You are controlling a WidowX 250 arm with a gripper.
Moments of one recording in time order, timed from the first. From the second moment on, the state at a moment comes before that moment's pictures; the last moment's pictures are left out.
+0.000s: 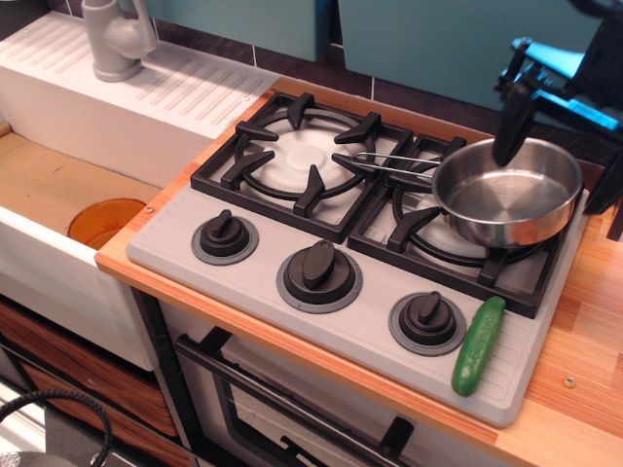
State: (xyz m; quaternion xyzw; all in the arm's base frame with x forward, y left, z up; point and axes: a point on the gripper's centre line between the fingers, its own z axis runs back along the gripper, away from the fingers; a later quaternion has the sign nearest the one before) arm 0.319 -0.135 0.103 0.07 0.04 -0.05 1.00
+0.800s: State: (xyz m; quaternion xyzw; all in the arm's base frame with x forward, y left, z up) arm 0.285 -0.135 0.073 0.03 0.04 0.00 1.00
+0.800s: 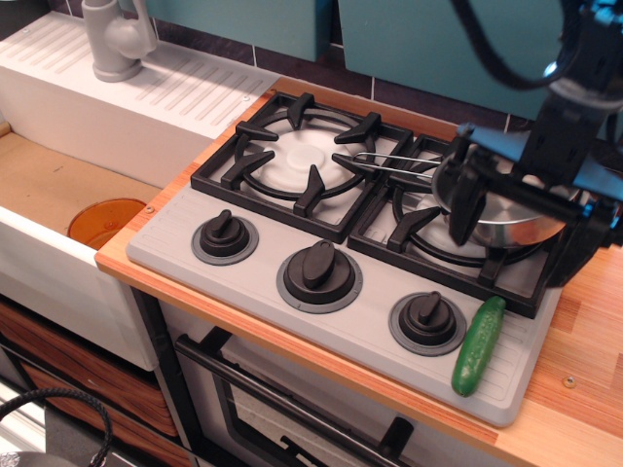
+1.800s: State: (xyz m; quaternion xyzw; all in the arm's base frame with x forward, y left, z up) arm 0.268 -0.138 0.049 0.07 -0.02 -0.02 1.00
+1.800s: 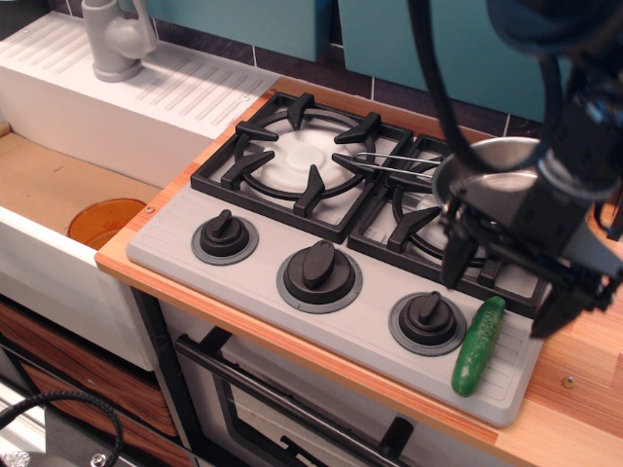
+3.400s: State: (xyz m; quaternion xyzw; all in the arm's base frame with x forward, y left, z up) arm 0.265 -0.142 0.018 0.04 -0.08 -0.01 1.00
